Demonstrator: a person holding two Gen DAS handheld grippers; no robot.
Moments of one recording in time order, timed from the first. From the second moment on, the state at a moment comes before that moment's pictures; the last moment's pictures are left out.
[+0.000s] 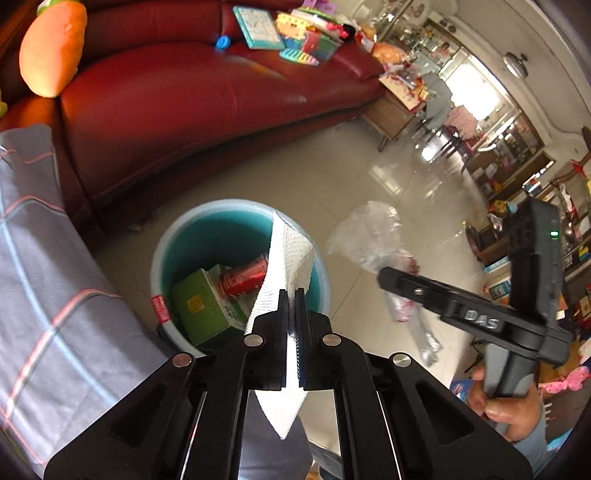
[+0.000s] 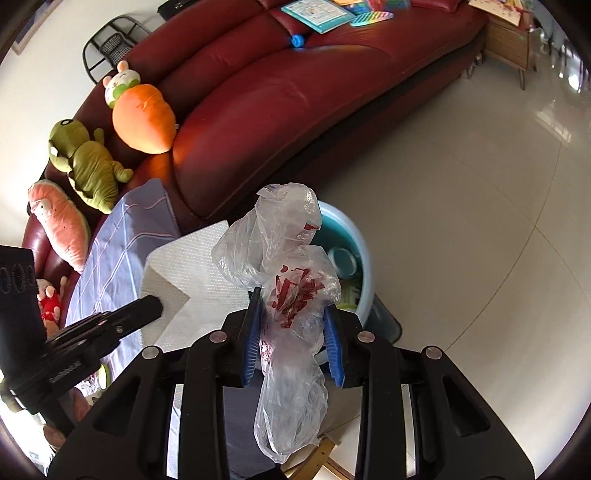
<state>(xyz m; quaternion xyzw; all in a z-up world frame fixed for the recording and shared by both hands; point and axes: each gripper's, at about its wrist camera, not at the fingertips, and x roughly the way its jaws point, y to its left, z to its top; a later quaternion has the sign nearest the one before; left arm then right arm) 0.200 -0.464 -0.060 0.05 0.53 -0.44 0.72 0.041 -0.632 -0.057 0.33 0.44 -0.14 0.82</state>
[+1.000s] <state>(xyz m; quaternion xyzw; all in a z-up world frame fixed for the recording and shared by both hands) 0.221 -0.356 -0.085 0.05 0.53 -0.31 0.78 0.105 -0.598 -0.084 0.30 0.49 -0.11 0.81</state>
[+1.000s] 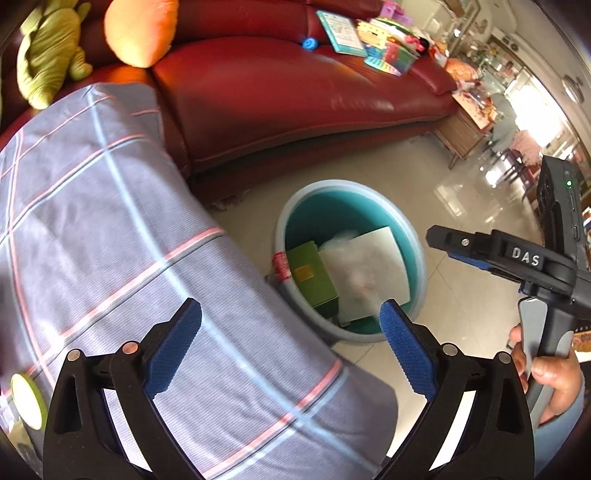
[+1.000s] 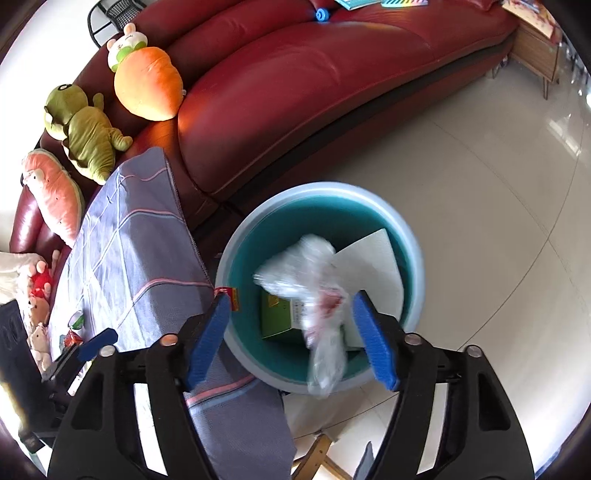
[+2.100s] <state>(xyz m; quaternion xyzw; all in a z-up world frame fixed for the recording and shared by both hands) 0.180 -0.180 -0.054 -0.02 0.52 -0.25 0.82 0.095 -0.440 -0.042 0.21 0.52 -0.04 0.83</state>
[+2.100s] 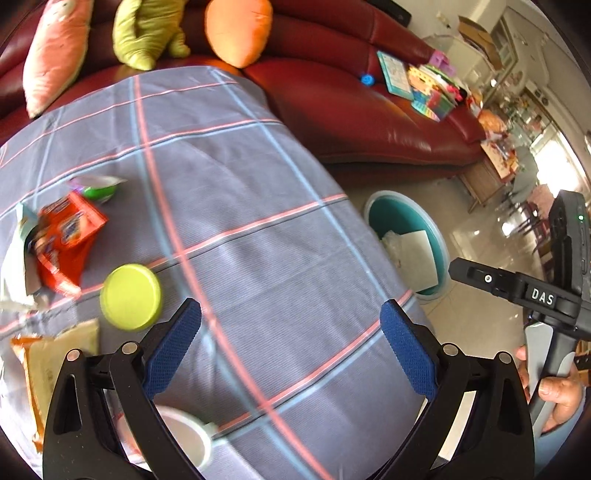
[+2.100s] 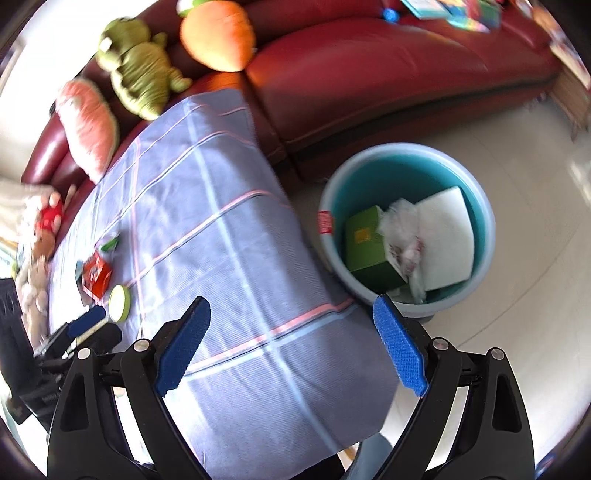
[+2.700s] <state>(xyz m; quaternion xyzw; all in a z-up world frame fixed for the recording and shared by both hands) 0.156 -0.023 -0.049 -0.06 0.50 -0.14 0.85 0.102 -0.308 -0.031 0.14 0.55 0.05 0.82</state>
